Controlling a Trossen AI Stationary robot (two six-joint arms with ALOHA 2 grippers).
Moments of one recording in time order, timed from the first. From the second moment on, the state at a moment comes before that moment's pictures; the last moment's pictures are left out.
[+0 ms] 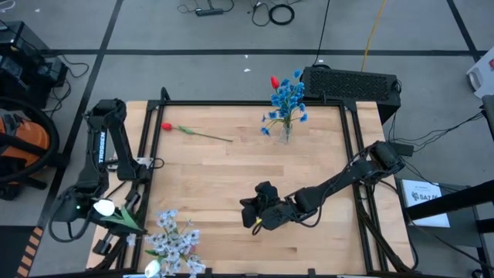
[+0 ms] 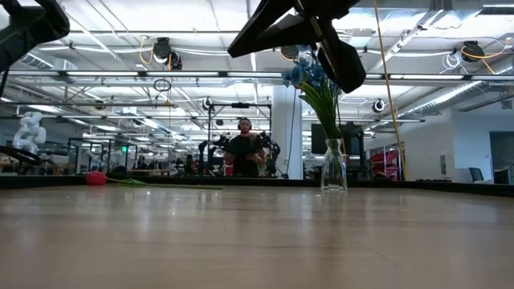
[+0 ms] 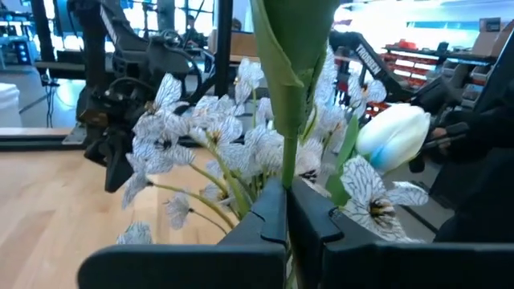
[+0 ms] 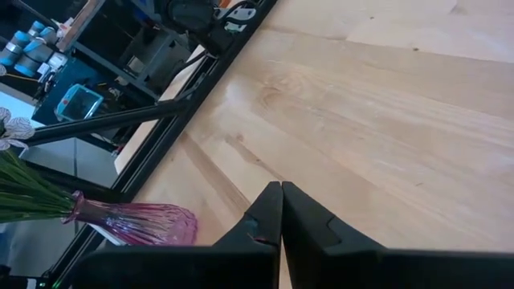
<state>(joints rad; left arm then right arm) -1.58 0.91 0.63 0.22 -1.21 -0.22 0.45 1.85 1.25 -0.03 0.63 1.24</state>
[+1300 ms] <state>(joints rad) -1.44 1.05 0.63 0.25 -1.15 -0.31 0.44 1.85 1.25 -0.03 0.62 1.19</state>
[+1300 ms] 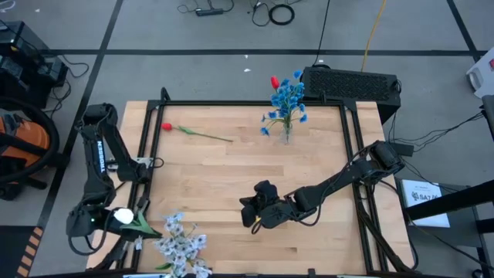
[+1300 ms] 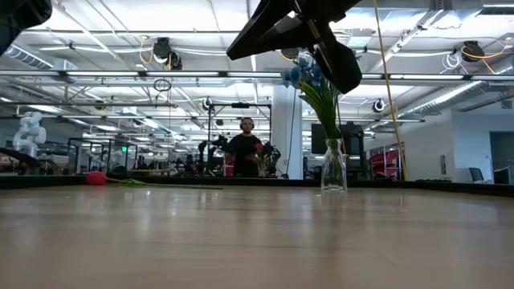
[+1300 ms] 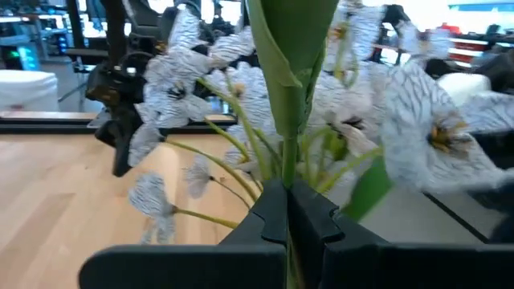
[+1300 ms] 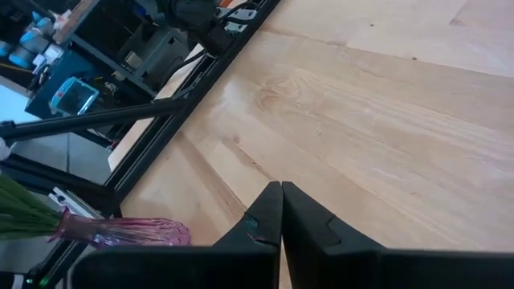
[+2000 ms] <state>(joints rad) -1.34 1.15 0.63 0.31 -1.10 -0.36 0.53 1.85 1.25 -0.01 0.52 1.01</state>
